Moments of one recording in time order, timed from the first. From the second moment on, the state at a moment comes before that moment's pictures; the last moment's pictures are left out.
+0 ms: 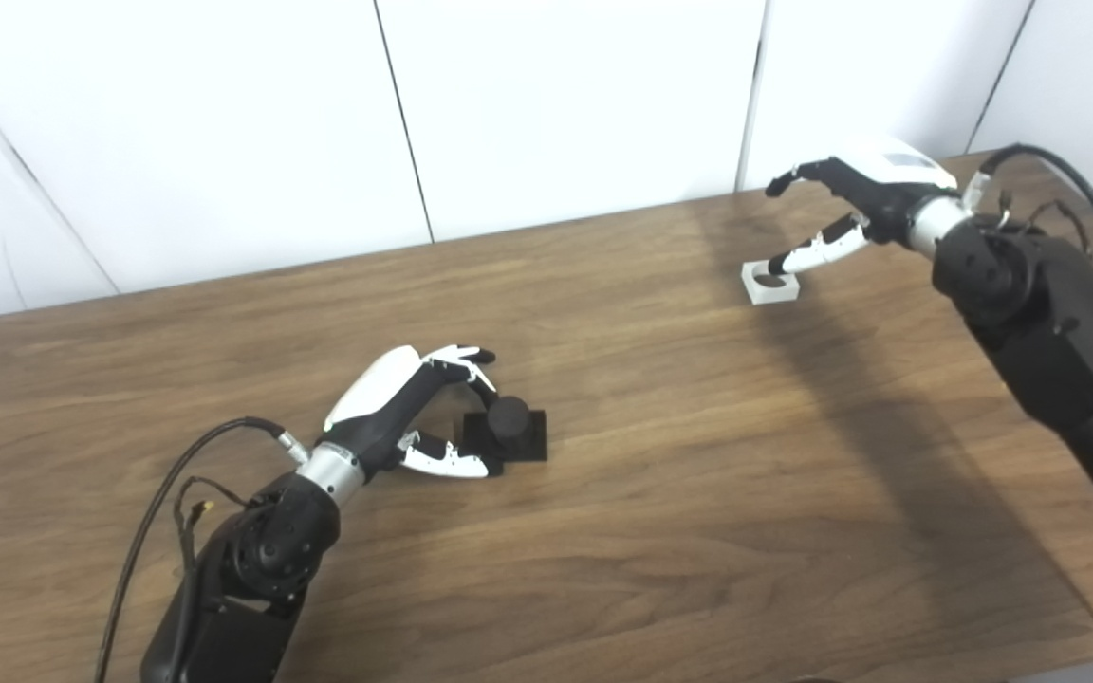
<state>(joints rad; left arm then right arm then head) -0.40 0.27 -0.33 0.16 0.49 -0.05 -0.29 -0.64 -0.68 0.23 0.23 -0.66 0.17 0.39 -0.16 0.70</state>
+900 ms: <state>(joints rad) -0.40 0.28 -0.32 0.16 0.48 -0.05 -0.29 -0.72 -0.68 0.35 0.35 -0.71 0.15 0.55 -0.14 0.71</state>
